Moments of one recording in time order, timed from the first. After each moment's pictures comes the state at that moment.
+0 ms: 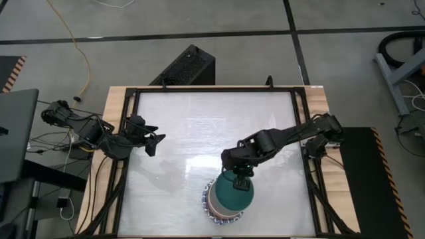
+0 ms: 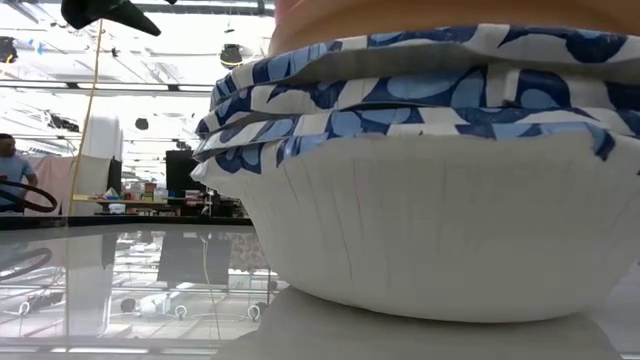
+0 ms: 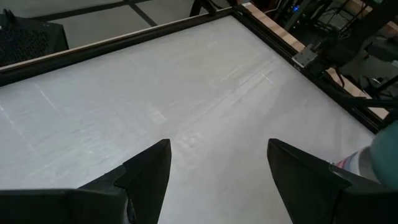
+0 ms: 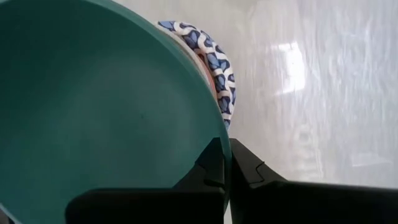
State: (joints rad) left arm -0.47 0.87 1.02 -0.88 -0.82 -1.04; right arm 0.32 1.74 1.80 -1.21 -0.05 0.50
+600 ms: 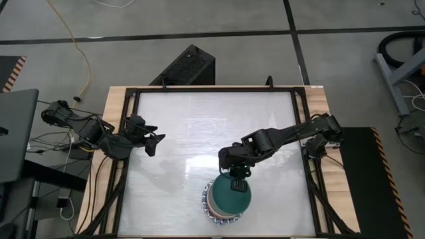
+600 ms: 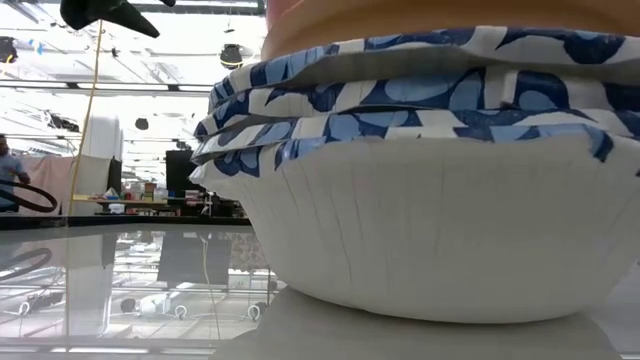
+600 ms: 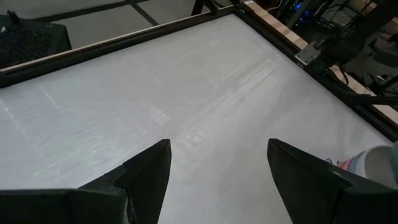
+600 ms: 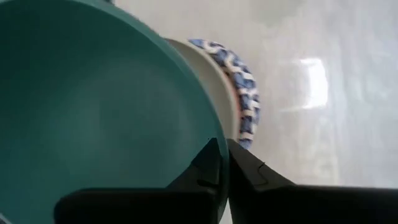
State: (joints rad) left arm -0.47 0.87 1.02 -0.90 -0.82 -1.04; right arm 0.31 1.76 1.80 -1.13 -0.12 0.45
